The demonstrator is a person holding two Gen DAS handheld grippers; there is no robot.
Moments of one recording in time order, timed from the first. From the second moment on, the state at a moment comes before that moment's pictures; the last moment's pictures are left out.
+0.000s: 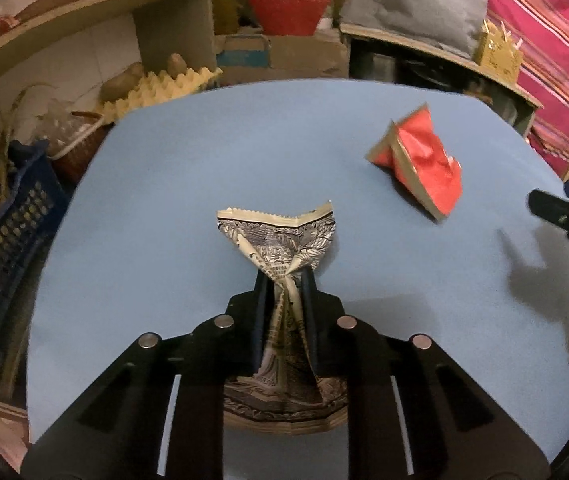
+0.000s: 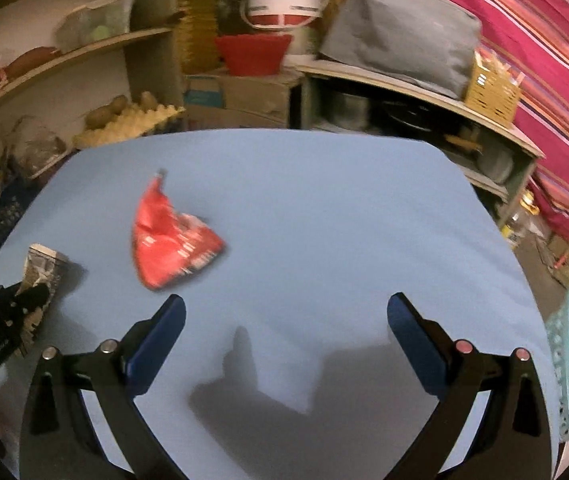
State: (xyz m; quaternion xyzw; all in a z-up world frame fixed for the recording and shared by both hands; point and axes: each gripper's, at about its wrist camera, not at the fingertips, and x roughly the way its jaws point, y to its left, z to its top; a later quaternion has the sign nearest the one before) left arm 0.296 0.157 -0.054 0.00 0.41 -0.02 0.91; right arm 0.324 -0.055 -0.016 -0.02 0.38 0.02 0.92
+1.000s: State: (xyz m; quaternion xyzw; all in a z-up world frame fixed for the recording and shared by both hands) left arm 0.301 0.186 -0.019 -0.06 0.36 0.03 0.93; right arm 0.347 -0.044 -0.012 -0.05 0.39 0.08 0.92
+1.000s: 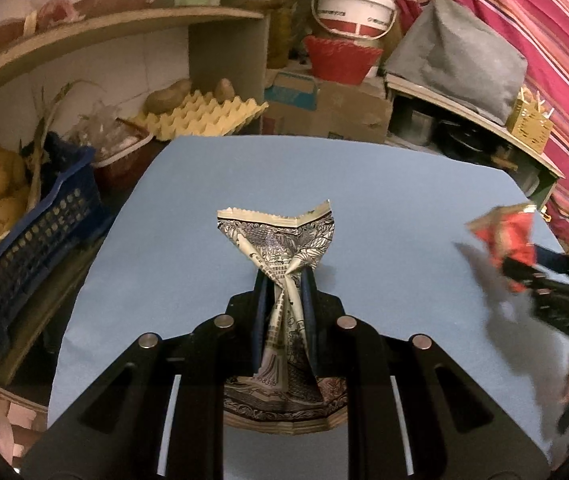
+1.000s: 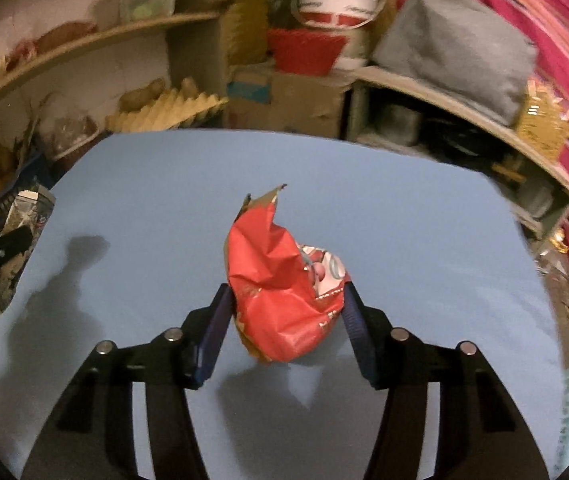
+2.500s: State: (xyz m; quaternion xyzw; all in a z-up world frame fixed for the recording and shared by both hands) left arm 0.276 -0.214 0.033 0.03 0.31 -0.18 0.93; right arm 0.184 -0.462 0.014 0.12 0.31 -0.18 0.93
